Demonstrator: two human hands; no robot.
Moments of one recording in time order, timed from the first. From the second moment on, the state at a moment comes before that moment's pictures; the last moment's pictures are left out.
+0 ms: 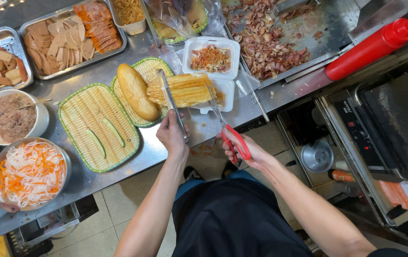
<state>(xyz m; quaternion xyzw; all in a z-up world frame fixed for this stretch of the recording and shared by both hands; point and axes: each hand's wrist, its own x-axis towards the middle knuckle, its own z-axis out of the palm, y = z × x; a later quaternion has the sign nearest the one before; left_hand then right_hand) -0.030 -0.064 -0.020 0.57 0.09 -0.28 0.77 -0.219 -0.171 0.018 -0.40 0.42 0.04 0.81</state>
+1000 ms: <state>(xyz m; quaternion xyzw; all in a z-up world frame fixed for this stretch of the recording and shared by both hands) -0.038 -0.072 -0.002 0.61 0.09 -0.31 0.73 -0.204 -0.179 0.009 -0.42 0.41 0.02 0.81</state>
